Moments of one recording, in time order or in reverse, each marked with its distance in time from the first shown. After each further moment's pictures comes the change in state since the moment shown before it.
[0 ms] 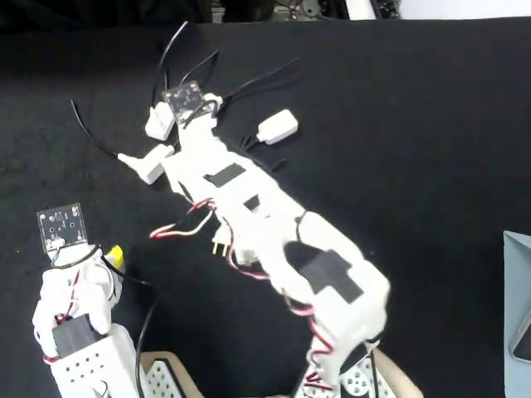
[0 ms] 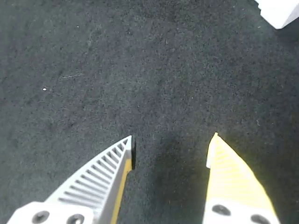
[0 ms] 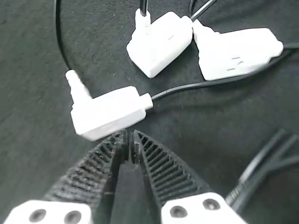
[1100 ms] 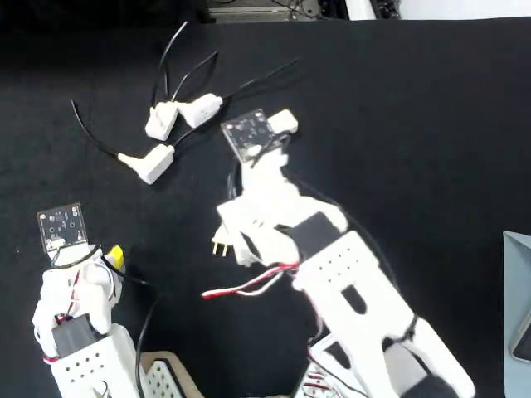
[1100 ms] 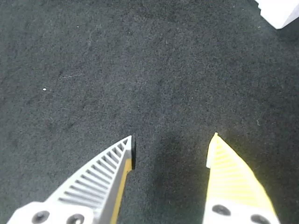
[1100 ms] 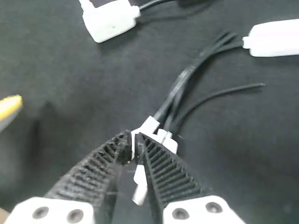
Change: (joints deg) left arm 0.0 0.0 0.0 0.0 0.0; right arm 3.9 -53.8 27.3 33.9 2.2
